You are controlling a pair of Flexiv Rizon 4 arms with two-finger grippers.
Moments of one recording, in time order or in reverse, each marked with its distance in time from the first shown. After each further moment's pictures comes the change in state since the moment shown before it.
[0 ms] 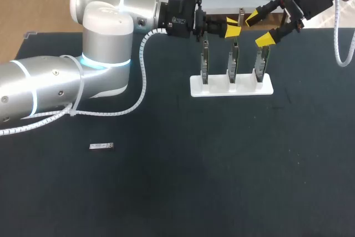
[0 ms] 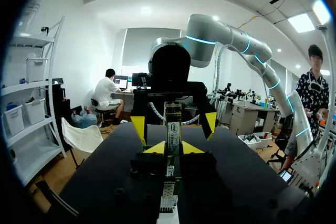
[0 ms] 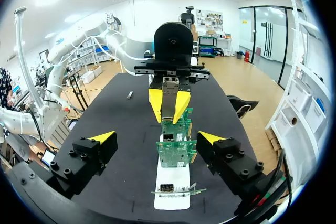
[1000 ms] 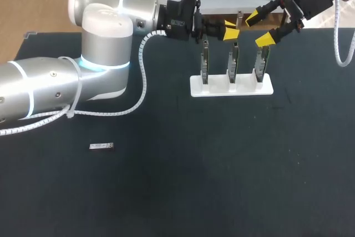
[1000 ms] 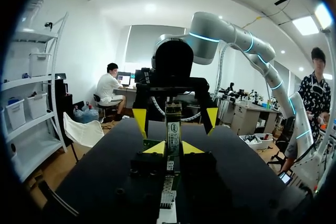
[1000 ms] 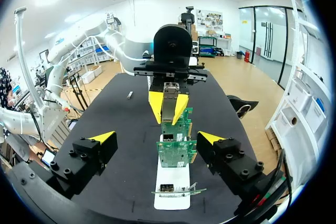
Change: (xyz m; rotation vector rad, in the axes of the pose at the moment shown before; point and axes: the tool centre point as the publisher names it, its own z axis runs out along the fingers) left arm 0.007 0.000 -0.003 -0.021 0.019 -0.028; right arm 0.000 0.000 0.000 0.000 0.000 0.000
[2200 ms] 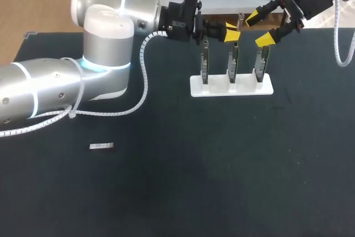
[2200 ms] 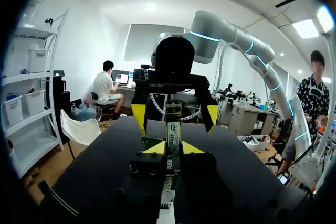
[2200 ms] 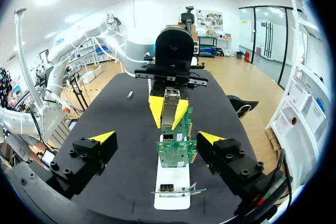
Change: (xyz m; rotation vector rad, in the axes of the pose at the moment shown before) left arm 0.005 0.001 0.004 0.022 -0.002 -0.021; right arm 0.000 0.000 0.000 0.000 0.000 0.000
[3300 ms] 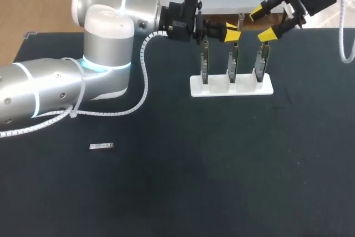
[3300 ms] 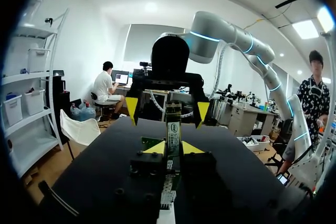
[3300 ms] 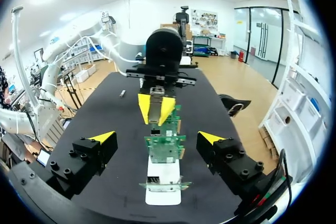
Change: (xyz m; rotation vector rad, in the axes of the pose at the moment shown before) left arm 0.000 0.001 0.001 0.003 -0.003 -0.002; right arm 0.002 -0.018 -0.016 0.068 0.007 -0.003
